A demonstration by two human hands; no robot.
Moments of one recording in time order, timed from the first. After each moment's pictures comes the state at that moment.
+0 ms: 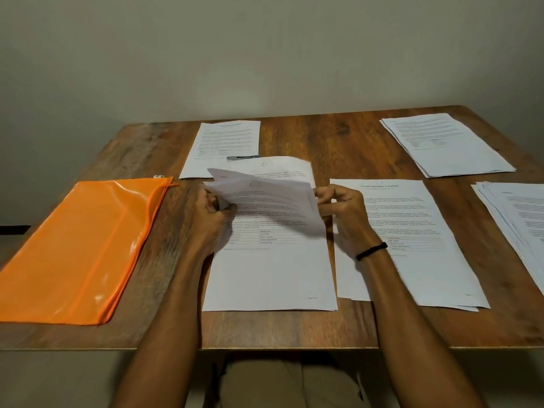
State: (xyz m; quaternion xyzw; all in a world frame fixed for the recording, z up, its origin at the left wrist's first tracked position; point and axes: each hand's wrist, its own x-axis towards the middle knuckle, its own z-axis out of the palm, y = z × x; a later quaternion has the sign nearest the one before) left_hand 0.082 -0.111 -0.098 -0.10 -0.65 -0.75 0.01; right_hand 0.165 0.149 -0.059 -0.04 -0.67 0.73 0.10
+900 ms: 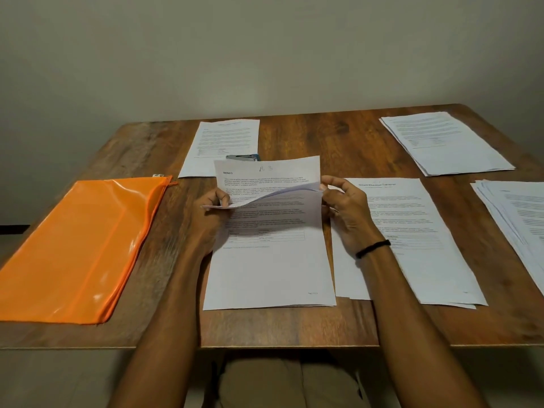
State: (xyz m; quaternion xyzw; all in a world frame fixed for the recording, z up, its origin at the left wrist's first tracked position) left_hand 0.081 -0.110 -0.097 -0.11 -0.61 -0.78 -0.03; right_hand 0.164 0.151 -0.056 -0.13 -0.60 0.79 0.10
